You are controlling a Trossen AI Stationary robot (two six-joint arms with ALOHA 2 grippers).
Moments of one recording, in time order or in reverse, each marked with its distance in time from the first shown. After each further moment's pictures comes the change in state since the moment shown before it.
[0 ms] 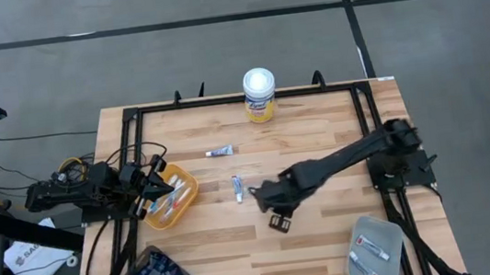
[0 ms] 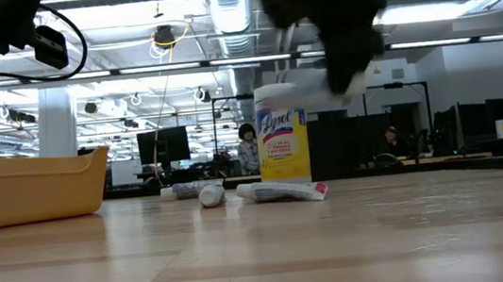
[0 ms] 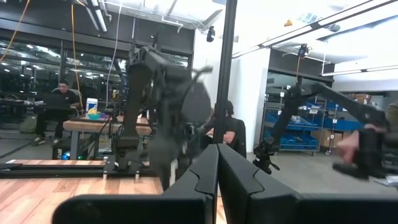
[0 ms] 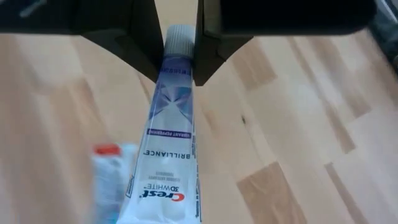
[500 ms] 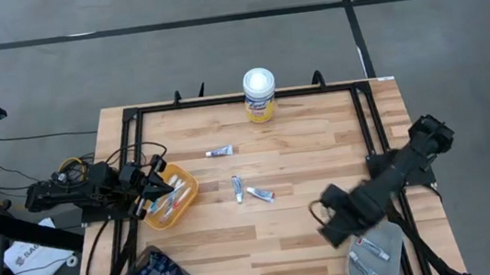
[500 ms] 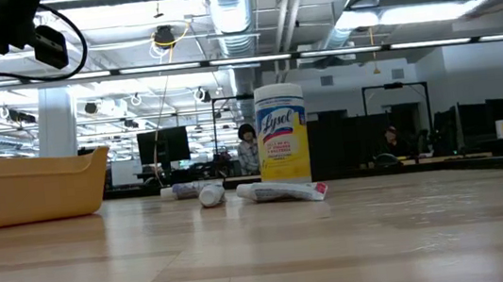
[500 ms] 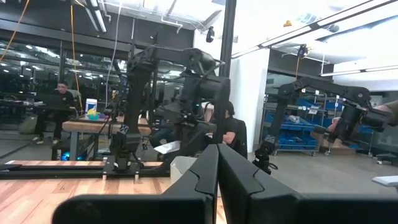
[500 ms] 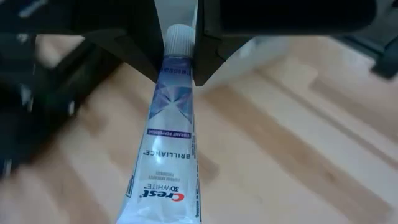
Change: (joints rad) left arm 0.000 0.000 0.000 0.002 0.002 0.000; right arm 0.374 -0.219 0.000 -0.582 0.055 0.754
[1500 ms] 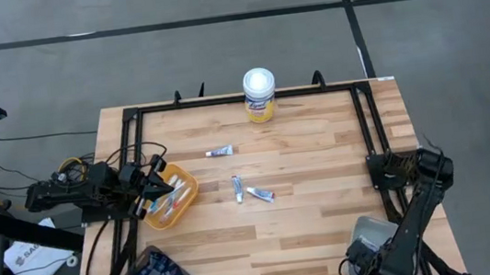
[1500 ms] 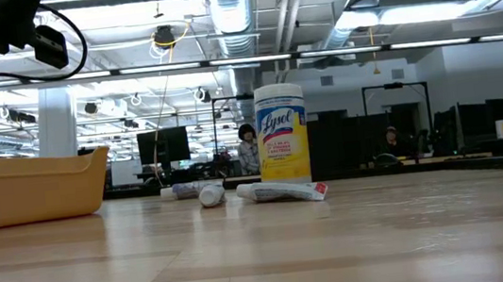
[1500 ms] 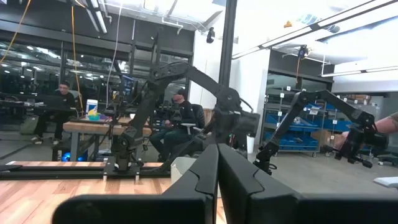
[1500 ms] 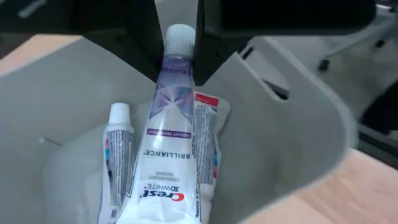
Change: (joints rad) left arm 0.000 0.000 0.000 0.003 -0.003 0.000; right arm 0.380 0.262 -0.002 0.314 -0.257 0.444
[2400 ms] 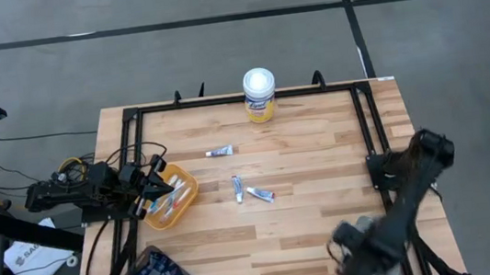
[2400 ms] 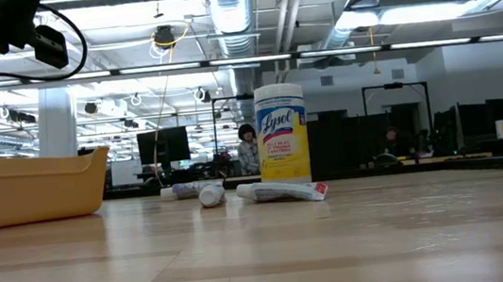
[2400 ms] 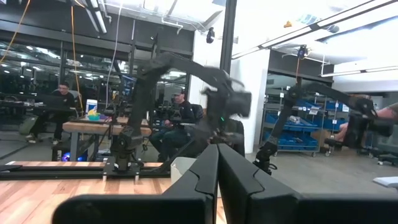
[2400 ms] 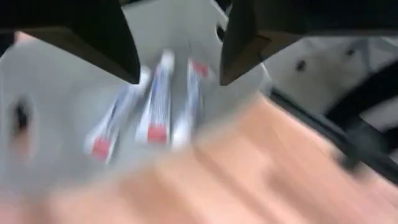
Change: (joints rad) left arm 0.000 0.000 0.000 0.000 0.001 0.000; right arm -0.136 -0.148 0.000 -0.060 0.114 -0.191
